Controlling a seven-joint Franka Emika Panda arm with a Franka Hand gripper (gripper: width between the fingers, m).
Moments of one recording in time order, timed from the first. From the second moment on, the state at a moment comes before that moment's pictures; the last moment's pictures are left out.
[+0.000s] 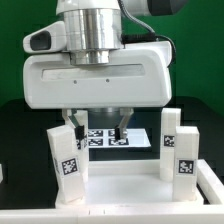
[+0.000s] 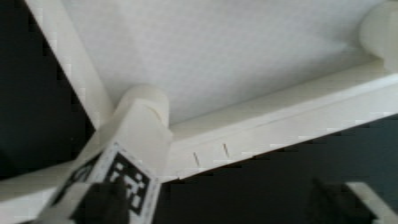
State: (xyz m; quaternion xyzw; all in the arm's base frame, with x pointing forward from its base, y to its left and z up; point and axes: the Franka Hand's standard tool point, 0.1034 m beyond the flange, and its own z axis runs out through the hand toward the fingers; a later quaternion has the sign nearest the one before) arm 0.625 -0.033 0.117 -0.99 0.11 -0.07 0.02
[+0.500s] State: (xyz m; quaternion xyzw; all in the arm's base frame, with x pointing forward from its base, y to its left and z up) arm 0.612 -0.023 0.140 -0.99 0.11 -0.08 0.04
